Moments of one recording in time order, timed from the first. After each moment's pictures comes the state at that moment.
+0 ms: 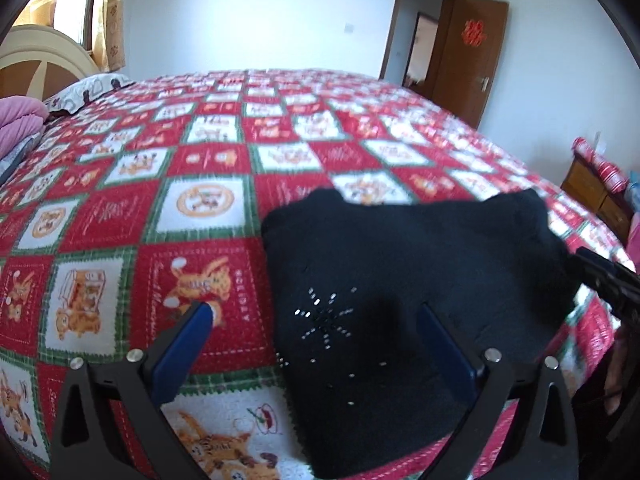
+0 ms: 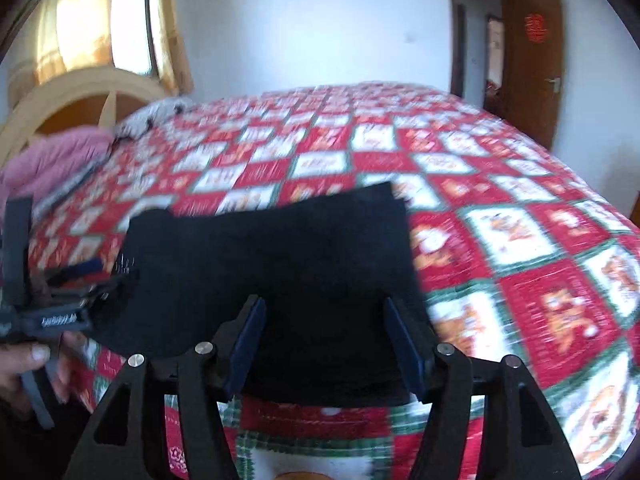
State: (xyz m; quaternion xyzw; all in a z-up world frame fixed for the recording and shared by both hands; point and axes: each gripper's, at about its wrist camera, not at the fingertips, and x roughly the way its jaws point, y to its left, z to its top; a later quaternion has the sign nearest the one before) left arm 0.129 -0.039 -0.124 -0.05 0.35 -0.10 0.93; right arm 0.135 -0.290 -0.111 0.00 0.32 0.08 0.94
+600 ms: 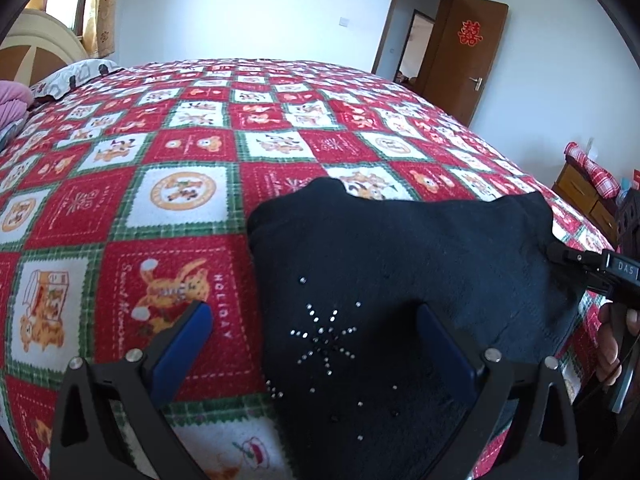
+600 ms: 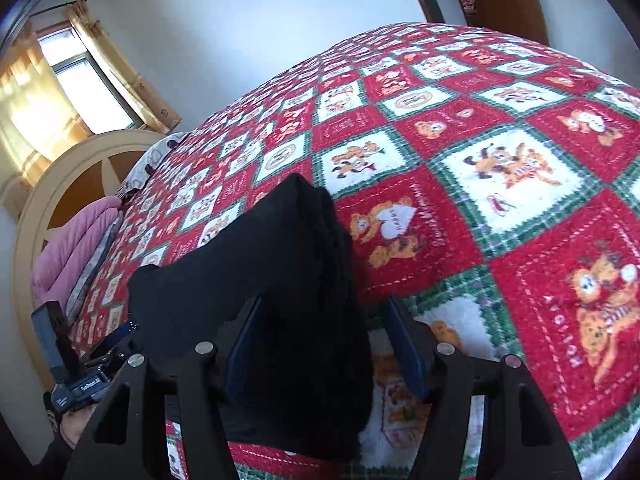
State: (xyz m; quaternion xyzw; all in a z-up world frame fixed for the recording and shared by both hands) left arm 0.155 -0.041 -0.143 -0.06 0.37 -0.11 0.92; right arm 0.198 -0.356 -0.143 0.18 0.40 0.14 0.89
